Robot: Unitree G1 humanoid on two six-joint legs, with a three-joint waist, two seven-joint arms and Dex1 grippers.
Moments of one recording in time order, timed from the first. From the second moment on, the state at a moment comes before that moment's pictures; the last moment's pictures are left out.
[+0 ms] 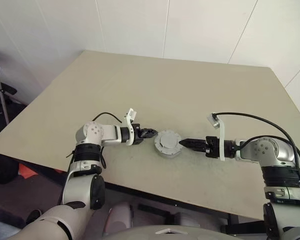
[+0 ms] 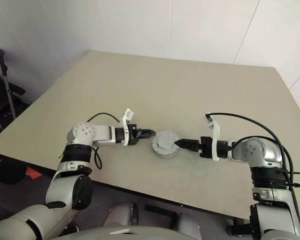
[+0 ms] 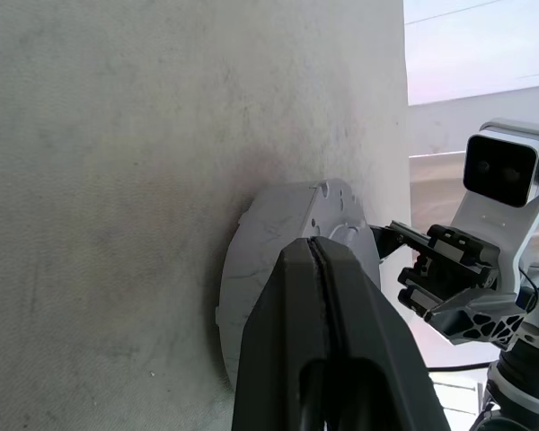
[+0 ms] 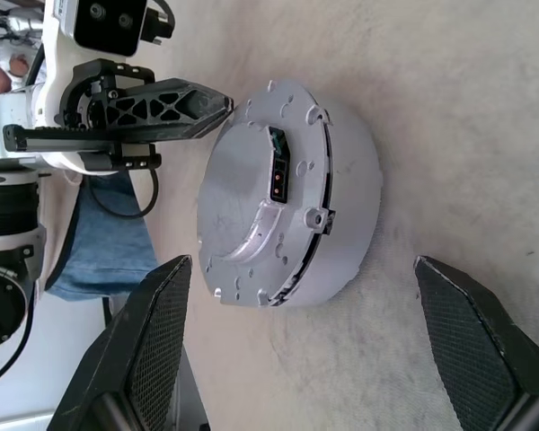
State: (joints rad) left arm -0.70 0.06 0.33 0.45 -0.72 1.42 -0.36; right arm -0.38 -0.60 -0.15 0.13 0.76 1.38 0.81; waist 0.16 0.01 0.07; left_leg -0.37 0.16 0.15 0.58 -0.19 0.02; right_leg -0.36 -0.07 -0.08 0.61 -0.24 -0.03
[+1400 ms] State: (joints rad) left arm -0.69 0.06 0.32 0.43 -0.72 1.42 -0.37; right arm -0.46 -0.31 -0.34 0.16 0.78 1.58 0.55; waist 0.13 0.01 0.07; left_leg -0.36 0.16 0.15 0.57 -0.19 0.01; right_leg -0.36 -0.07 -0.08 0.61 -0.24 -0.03
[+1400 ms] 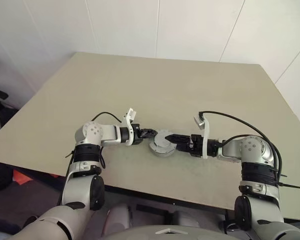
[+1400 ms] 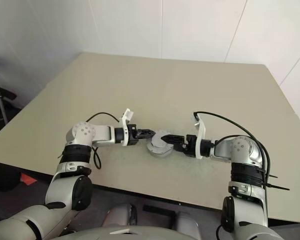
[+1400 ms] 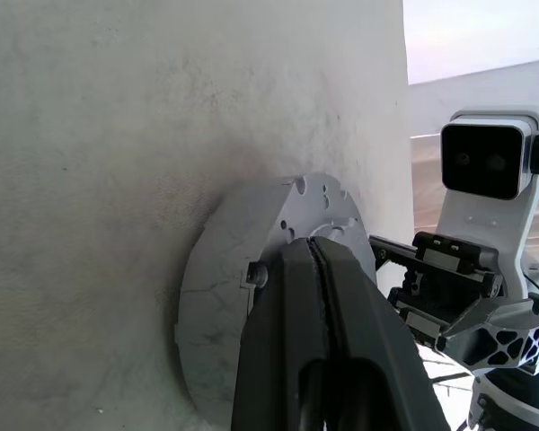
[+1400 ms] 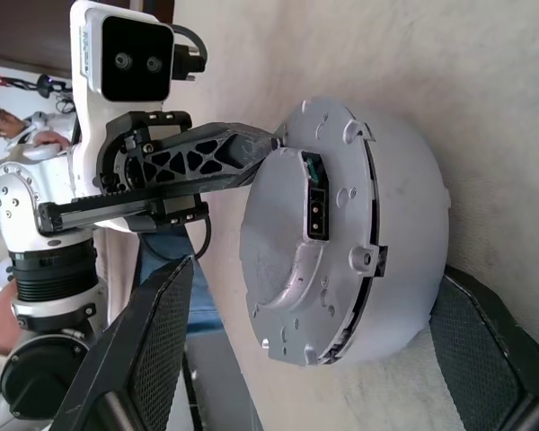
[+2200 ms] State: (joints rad) left arm -0.69 0.08 0.32 0.43 -0.72 1.39 -0.37; right arm -0.48 -0.24 -0.37 0.18 0.76 1.58 0.50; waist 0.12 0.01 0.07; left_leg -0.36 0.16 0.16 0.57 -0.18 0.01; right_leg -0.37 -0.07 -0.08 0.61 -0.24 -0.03
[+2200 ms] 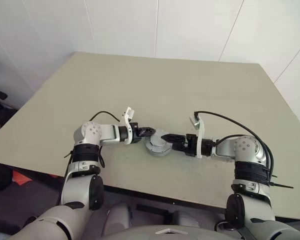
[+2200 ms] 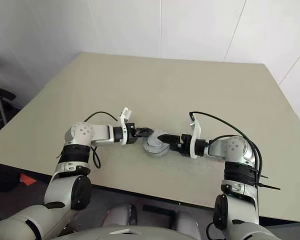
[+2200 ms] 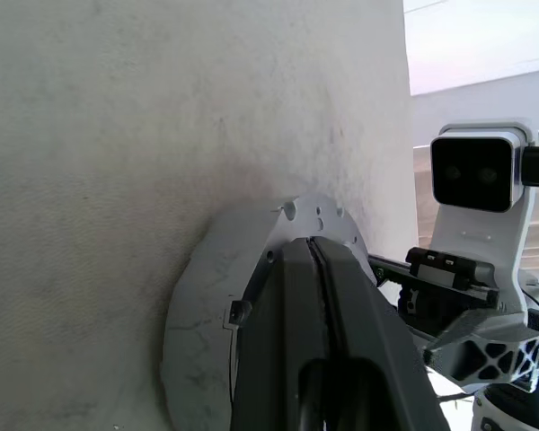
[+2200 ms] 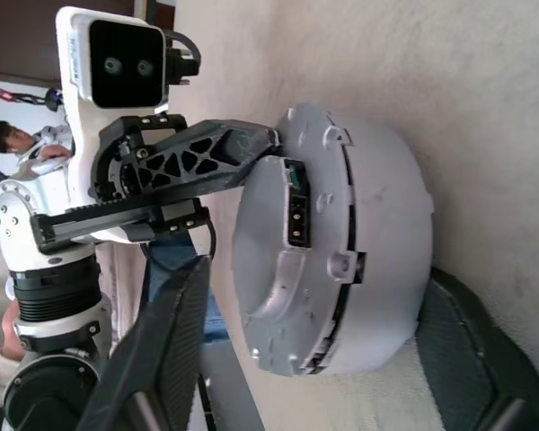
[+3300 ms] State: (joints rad) left arm -0.70 0.08 0.31 0.44 -0.72 1.36 -0.39; right arm -0.50 -0.25 -0.36 0.22 0.75 1.53 0.52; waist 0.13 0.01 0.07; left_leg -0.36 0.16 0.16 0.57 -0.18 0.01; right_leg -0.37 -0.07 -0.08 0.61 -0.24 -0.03
